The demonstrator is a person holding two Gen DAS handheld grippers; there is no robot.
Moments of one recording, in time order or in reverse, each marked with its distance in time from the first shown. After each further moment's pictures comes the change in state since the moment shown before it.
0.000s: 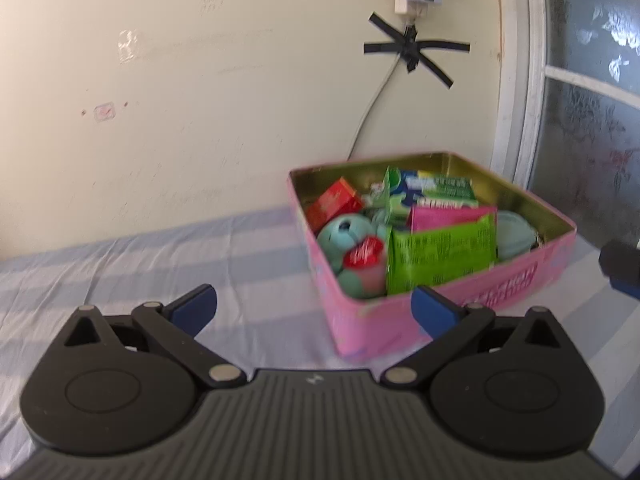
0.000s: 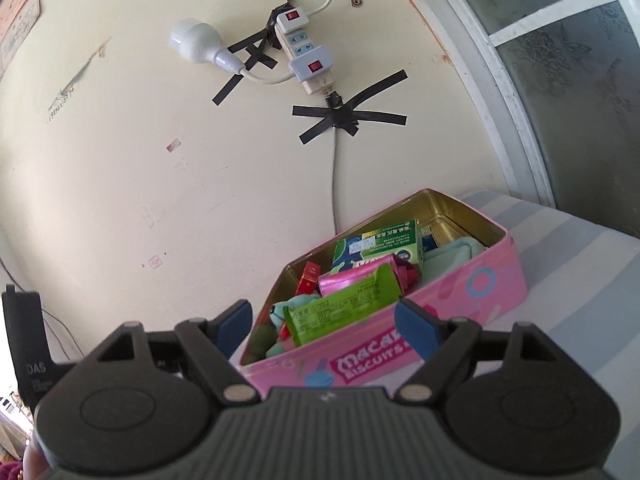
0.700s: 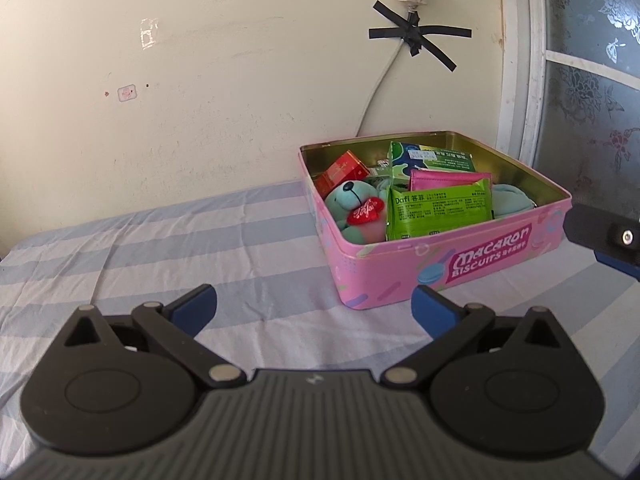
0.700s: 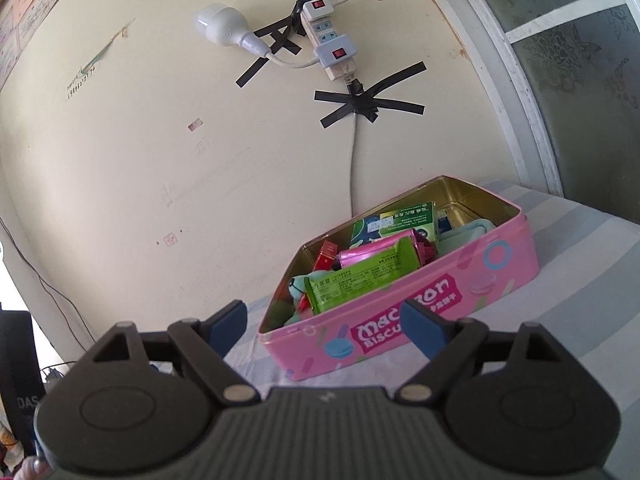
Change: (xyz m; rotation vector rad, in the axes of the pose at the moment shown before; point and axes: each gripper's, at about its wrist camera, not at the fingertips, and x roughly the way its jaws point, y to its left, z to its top) left arm -0.023 -0.009 -0.028 -0.015 0.011 0.044; right arm -0.009 0.016 -0.019 -0.040 0.019 0.011
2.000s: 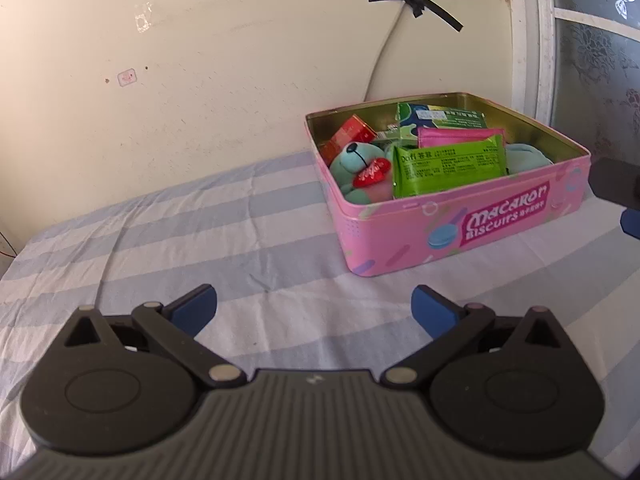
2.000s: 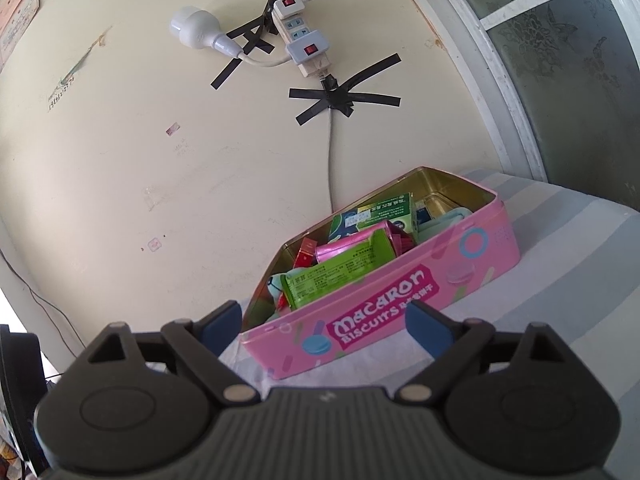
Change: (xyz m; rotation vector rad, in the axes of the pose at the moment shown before) left arm 0.011 -0.015 -0.011 0.059 0.087 0.066; right arm 0.003 -0.021 0.000 0.056 0.012 -0.020
